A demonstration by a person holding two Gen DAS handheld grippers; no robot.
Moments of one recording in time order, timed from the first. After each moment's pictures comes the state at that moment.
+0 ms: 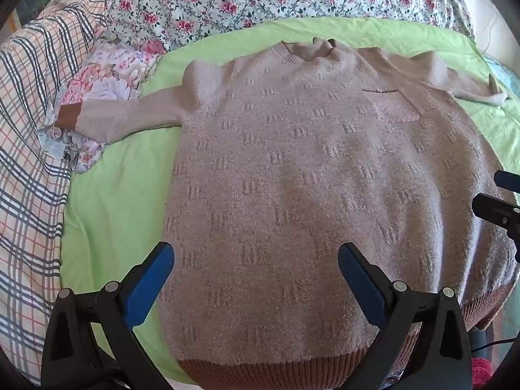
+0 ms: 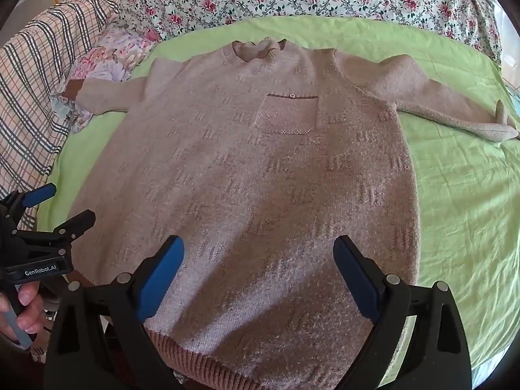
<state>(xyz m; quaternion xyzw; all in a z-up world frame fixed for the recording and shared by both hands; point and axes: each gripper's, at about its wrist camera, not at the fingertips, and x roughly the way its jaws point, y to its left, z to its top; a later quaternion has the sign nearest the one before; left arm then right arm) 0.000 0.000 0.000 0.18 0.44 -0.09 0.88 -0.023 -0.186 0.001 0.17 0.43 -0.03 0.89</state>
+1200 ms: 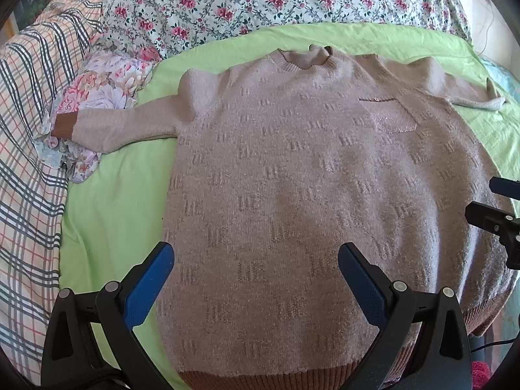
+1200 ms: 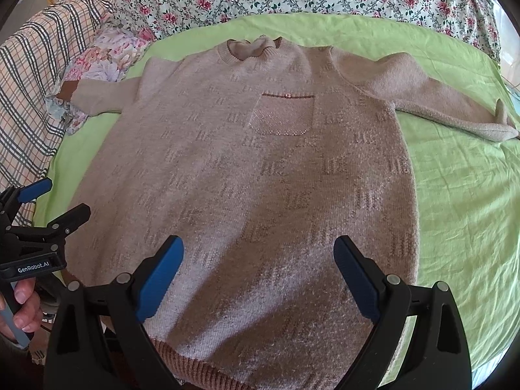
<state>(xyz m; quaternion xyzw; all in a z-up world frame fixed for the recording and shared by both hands) 0.007 -0.004 0.007 0.16 0.42 -0.11 0.89 -0.018 -0.199 -0.006 0.17 0.43 -0.03 0.88</state>
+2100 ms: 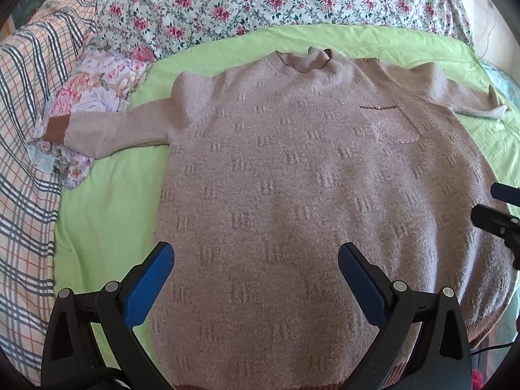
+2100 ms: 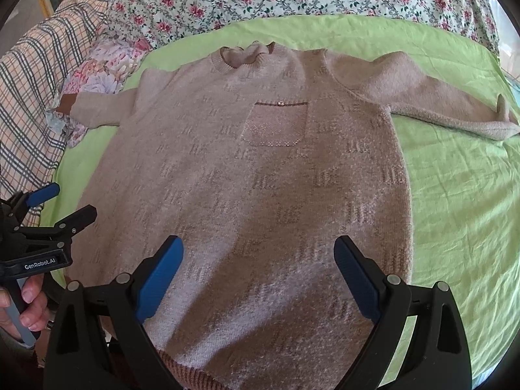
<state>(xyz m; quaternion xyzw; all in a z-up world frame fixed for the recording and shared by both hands) 0.032 -0.010 0.008 0.16 0.44 -0.11 0.88 -0.013 -0.221 -0.005 0.21 0.42 -0.04 0.88</state>
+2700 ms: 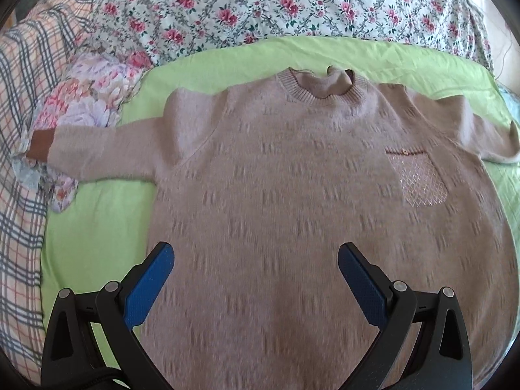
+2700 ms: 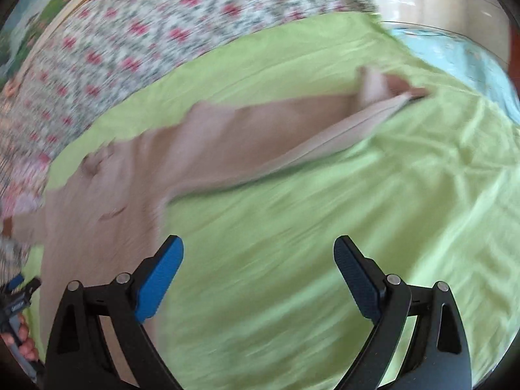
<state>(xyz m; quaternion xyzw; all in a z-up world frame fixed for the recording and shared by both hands) 0.114 -0.036 0.009 0.14 0.43 -0.10 0.89 -0.067 -0.455 -0.015 0.32 0.35 -0.25 0.84</state>
